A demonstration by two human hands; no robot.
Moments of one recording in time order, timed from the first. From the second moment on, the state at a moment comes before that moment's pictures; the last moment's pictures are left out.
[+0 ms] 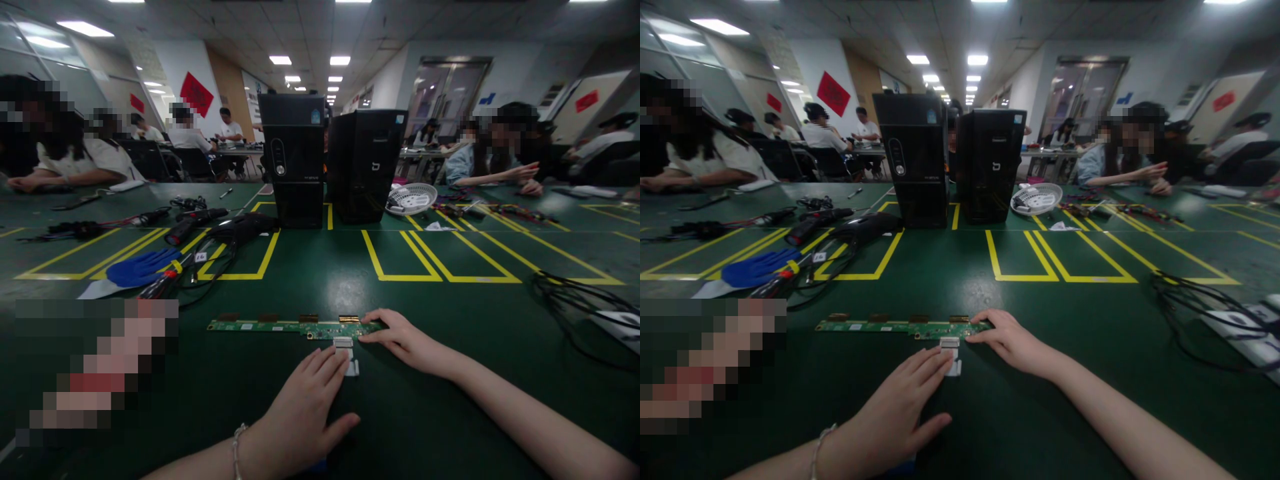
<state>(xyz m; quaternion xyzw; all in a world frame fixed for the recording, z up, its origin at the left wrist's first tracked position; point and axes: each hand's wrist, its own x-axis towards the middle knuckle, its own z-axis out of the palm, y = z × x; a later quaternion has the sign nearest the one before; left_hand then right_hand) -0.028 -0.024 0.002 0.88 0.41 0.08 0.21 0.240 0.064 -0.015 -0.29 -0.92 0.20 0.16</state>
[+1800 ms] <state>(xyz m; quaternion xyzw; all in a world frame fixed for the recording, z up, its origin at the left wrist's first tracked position) -0.027 -0.031 -0.009 0.87 0.42 0.09 0.23 0.238 0.063 -0.013 -0.28 -0.92 0.20 0.17</state>
